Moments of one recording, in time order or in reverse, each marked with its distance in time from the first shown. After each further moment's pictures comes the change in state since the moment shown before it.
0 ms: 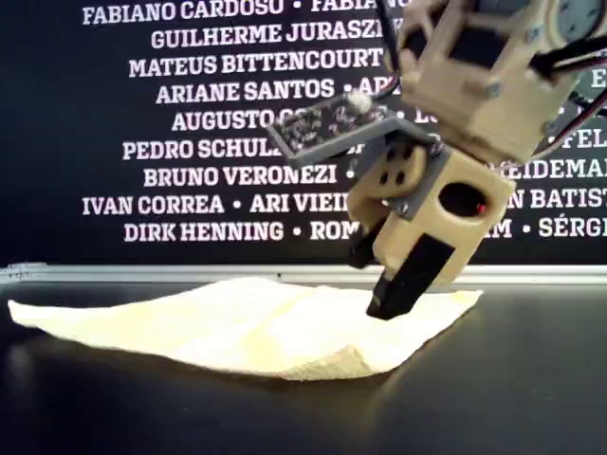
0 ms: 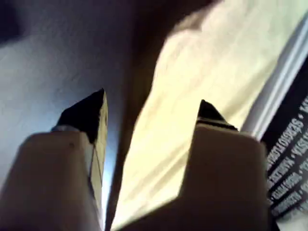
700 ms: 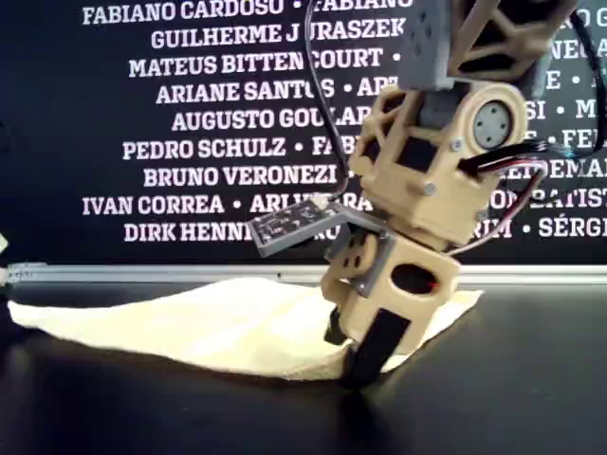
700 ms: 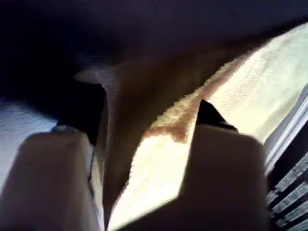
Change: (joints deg) left arm -0.3 -28.7 -22.7 -0.4 0.0 1.9; right arm 0.7 -29.0 -20.8 0.0 -0.8 1.8
